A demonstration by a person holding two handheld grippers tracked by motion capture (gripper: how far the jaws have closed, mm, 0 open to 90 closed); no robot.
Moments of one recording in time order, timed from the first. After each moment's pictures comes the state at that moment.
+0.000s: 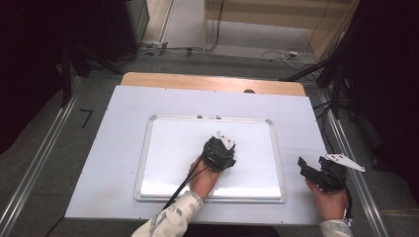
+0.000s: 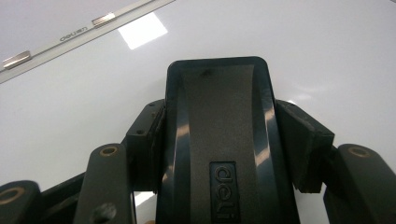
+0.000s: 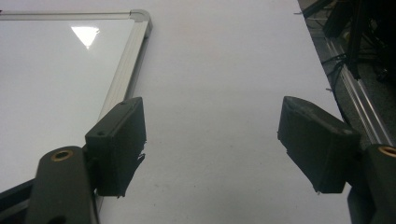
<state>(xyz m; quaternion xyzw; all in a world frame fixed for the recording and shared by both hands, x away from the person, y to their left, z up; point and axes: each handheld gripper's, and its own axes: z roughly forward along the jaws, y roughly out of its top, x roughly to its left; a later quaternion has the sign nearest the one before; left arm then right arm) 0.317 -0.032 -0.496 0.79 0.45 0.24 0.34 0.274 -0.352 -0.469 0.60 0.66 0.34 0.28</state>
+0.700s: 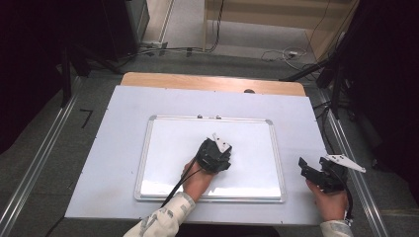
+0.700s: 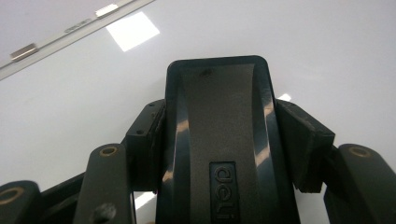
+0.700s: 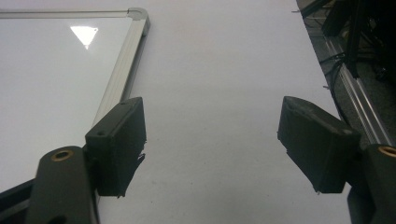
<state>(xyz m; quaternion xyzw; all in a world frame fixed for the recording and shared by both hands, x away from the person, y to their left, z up) 0.313 -0.009 -0.496 0.80 0.43 0.24 0.34 0.273 -0.353 -0.469 0.60 0.66 0.34 0.28</state>
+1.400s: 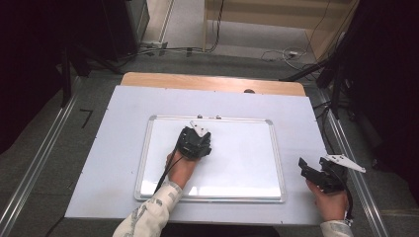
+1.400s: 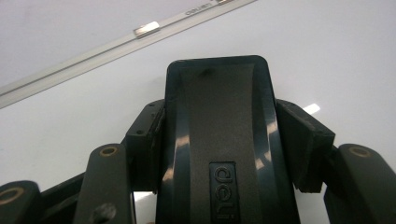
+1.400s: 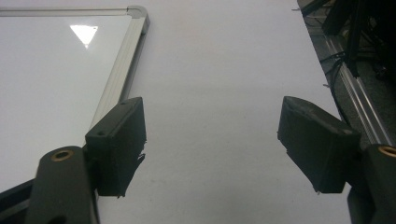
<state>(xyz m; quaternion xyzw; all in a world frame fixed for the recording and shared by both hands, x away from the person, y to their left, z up) 0.344 0.045 -0.495 0.76 0.50 0.26 0.32 0.272 -0.354 -0.470 0.60 0.66 0.34 0.28</state>
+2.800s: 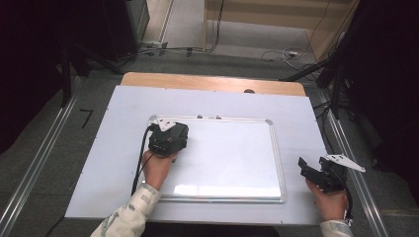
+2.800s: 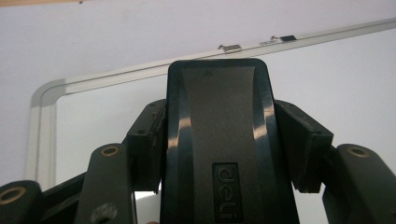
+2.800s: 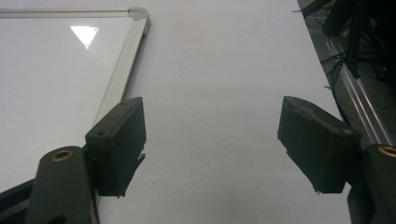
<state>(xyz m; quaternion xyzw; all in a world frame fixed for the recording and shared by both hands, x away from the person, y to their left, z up) 0.323 0.121 -0.468 0.69 0.56 0.25 0.38 0.273 -0.353 -0.470 0.60 0.66 0.34 0.28</state>
